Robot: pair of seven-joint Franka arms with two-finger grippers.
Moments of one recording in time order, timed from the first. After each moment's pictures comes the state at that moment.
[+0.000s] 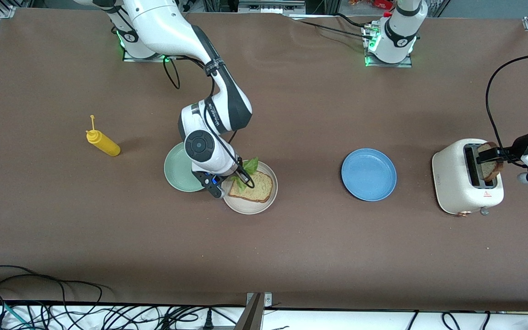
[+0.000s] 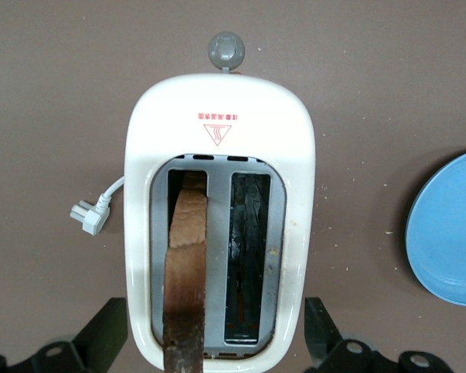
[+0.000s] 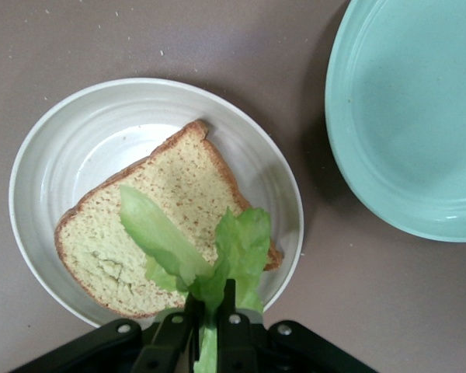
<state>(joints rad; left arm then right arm) 0.08 0.27 0.21 -1.83 -0.05 1.98 0.25 0.85 0.82 -0.35 -1.34 0.52 2.06 1.11</state>
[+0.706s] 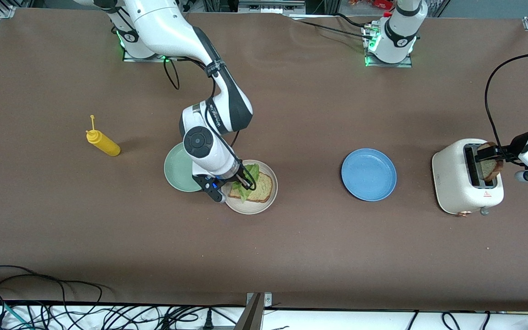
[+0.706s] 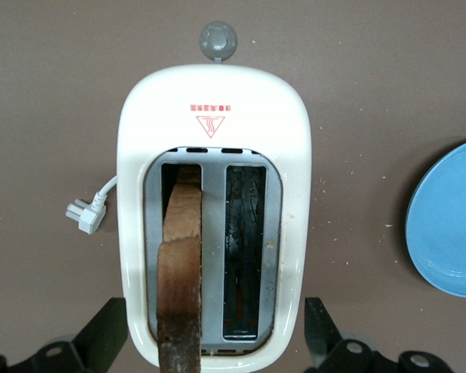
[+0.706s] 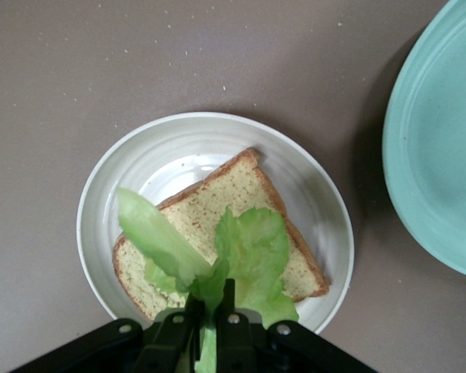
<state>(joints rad) 0.08 0.26 0.21 -1.84 -0.05 1.99 0.26 0.85 0.84 -0.35 -1.34 0.52 2.19 1.08</state>
